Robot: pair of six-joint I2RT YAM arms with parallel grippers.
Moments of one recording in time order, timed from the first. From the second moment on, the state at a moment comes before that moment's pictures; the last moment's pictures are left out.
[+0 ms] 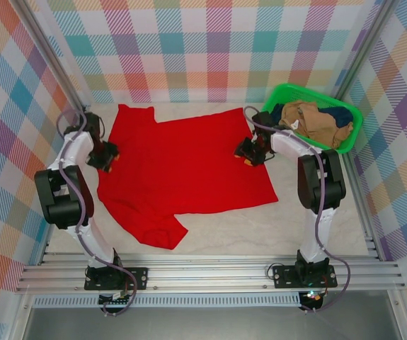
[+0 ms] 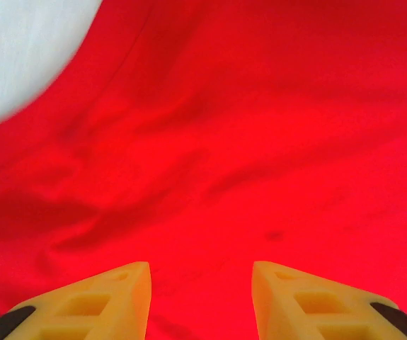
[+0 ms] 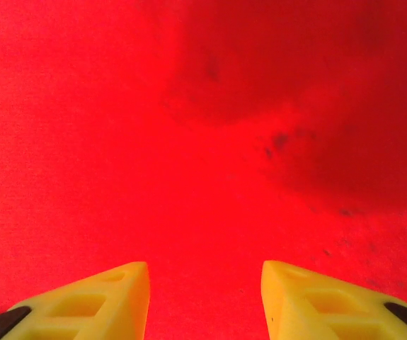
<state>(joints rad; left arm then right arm) 0.18 1.83 1.41 -0.95 0.09 -0.91 0.29 2.00 1.46 -0.65 -0.34 0.72</state>
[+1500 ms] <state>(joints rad) -0.33 1.71 1.20 -1.03 -0.07 -0.76 0.28 1.75 1.38 -0.78 -0.36 0.66</state>
